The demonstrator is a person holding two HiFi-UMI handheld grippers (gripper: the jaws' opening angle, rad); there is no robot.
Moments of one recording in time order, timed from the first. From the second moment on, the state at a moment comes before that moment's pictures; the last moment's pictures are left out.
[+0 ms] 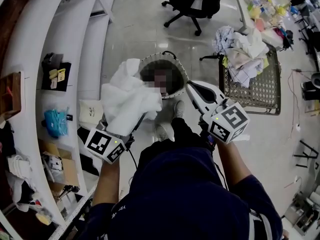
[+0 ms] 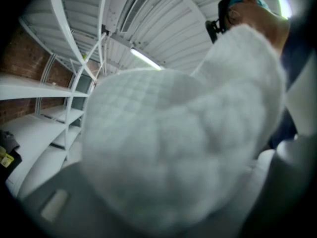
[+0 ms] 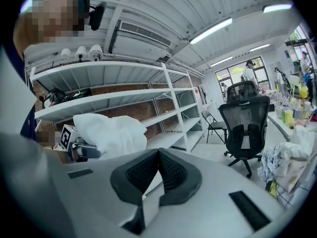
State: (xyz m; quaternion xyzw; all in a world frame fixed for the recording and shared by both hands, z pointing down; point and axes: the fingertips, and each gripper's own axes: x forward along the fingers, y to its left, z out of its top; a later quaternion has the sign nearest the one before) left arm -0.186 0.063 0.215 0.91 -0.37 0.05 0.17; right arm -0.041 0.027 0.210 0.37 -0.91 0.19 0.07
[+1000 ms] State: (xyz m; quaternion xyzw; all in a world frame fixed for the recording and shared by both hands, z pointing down) left arm -0.102 -0.106 0.313 0.88 -0.39 0.12 0.25; right arm 0.034 -0.154 0.329 0.32 -0.91 0.26 0.11
